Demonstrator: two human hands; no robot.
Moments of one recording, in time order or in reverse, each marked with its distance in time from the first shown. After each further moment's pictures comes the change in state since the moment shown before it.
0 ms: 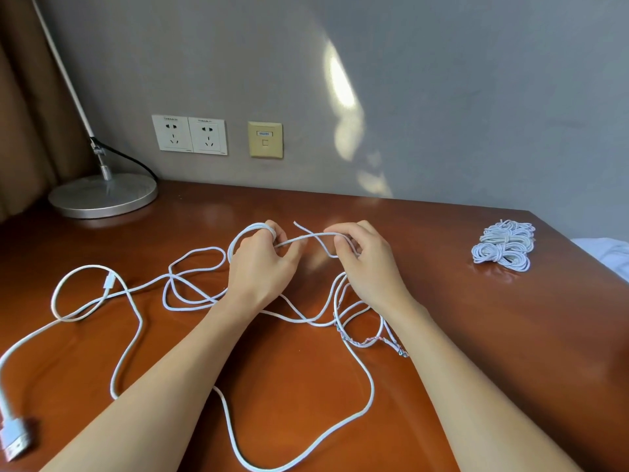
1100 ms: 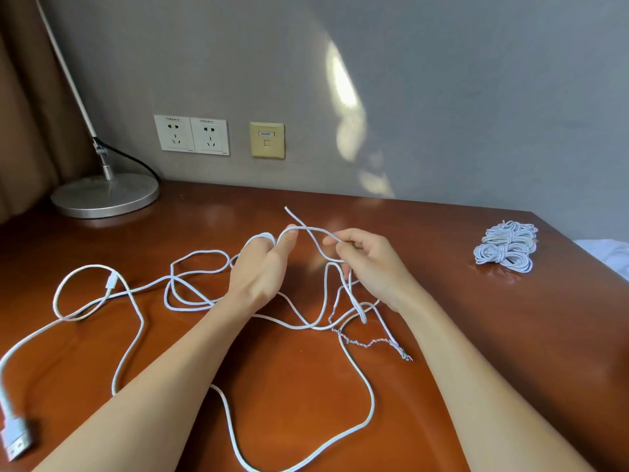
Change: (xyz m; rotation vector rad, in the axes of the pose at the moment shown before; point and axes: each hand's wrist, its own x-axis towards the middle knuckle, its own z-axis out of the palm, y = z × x) left_hand 0.000 -0.003 -0.007 -0.137 -0.156 -0.221; right_hand 0.002 -0.003 -0.014 0.232 -0.214 0.192
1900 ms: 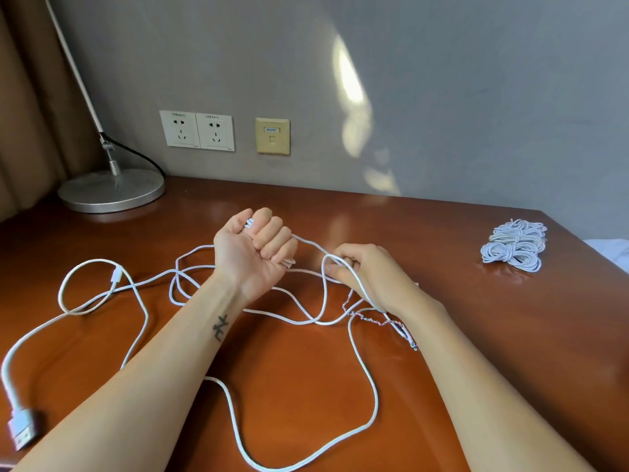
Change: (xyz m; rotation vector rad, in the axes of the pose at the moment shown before) left_hand 0.005 0.006 -0.017 -1.701 -0.484 -0.222; right_hand 0.001 0.014 0.005 -0.360 -0.122 -0.055
